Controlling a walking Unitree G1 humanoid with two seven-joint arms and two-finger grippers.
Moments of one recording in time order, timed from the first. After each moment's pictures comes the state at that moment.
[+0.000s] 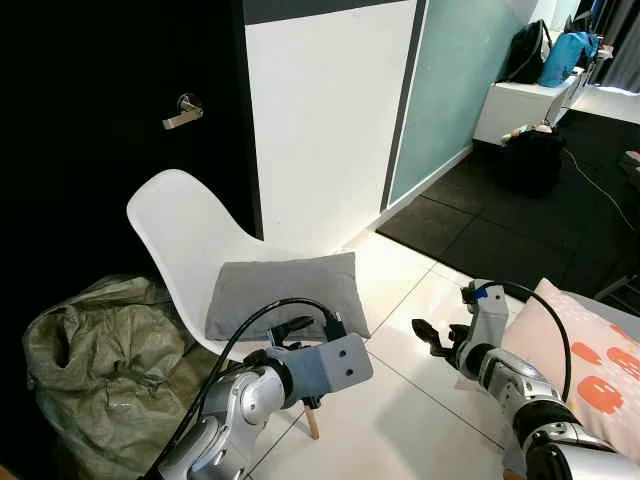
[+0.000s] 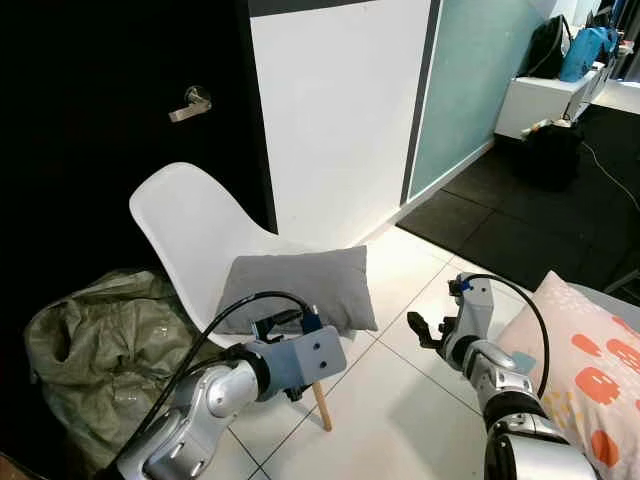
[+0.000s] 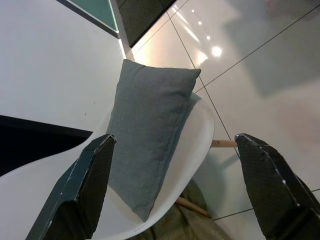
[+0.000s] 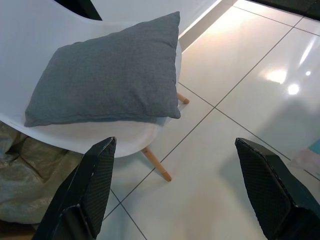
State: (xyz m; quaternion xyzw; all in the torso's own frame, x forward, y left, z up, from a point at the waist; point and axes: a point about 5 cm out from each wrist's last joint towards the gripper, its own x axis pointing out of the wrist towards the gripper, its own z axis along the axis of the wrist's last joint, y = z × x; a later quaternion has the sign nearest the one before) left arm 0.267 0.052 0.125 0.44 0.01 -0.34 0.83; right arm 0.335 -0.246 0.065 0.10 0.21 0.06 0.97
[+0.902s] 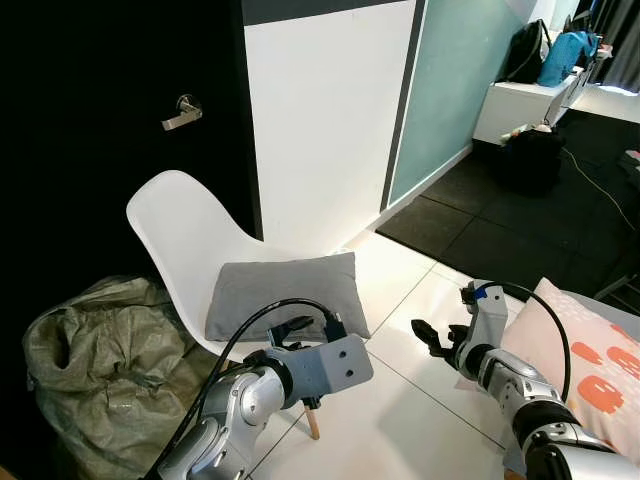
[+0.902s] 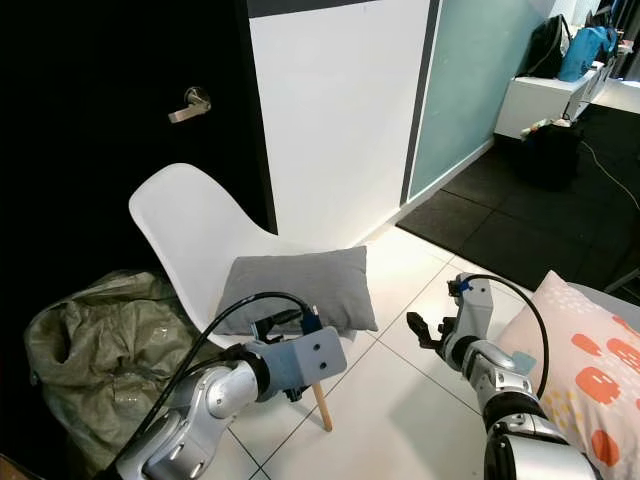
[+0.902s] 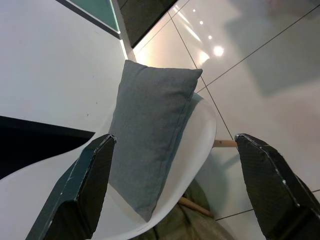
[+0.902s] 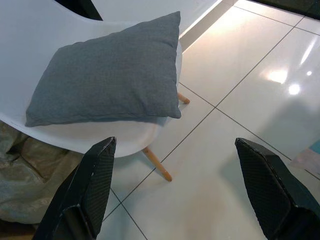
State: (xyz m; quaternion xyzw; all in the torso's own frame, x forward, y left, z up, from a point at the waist) left arm 0.266 0.052 0.126 0.44 0.01 -0.34 0.83; right arm 0.335 -0.246 0.064 0.10 0.21 0.06 0.97
